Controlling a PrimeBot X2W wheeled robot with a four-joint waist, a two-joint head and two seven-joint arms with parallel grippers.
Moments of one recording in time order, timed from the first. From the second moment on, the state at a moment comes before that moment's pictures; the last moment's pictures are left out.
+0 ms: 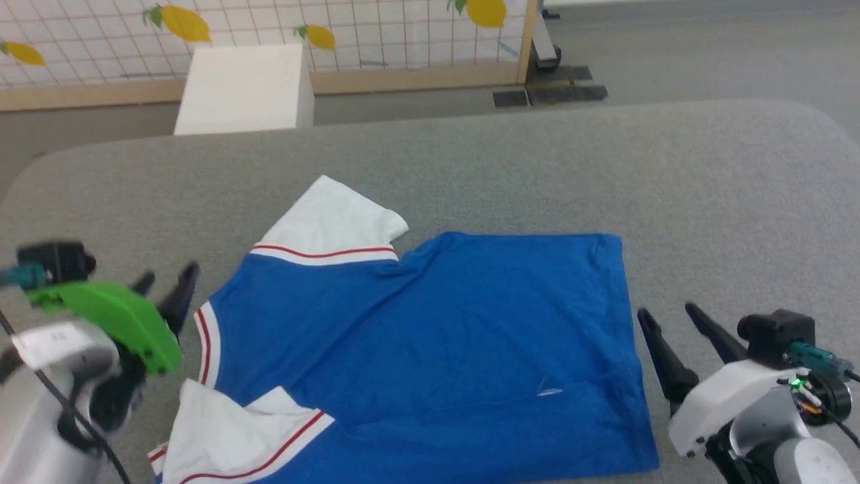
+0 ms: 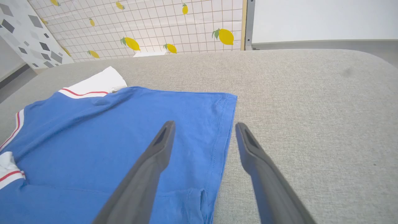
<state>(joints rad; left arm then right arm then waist) -0.28 0.64 -0.34 0.16 -0.98 0.11 0.24 -0.02 -0.17 0.05 0.03 0.30 0.13 0.19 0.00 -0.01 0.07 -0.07</state>
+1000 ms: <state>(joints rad) -1.03 0.73 -0.49 0.52 -0.95 -0.05 0.84 -0.23 -0.06 0.07 -0.17 0.25 0.13 0.06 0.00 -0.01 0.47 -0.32</state>
